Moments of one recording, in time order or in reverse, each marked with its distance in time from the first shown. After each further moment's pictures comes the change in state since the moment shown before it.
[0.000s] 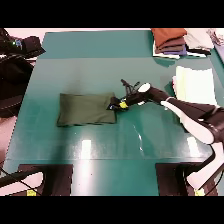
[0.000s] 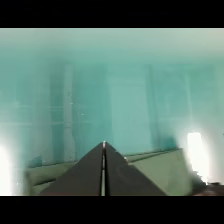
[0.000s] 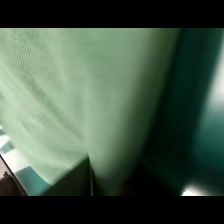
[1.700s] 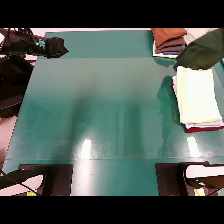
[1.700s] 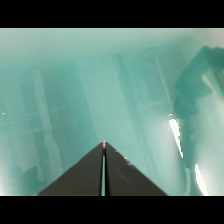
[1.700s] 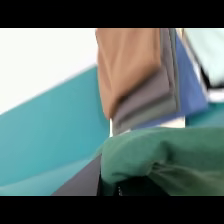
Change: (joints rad) left arm -0.205 0.000 -0.001 -0.018 0.048 -0.001; right arm -0.924 0.294 0.558 -0.338 -0.041 0.071
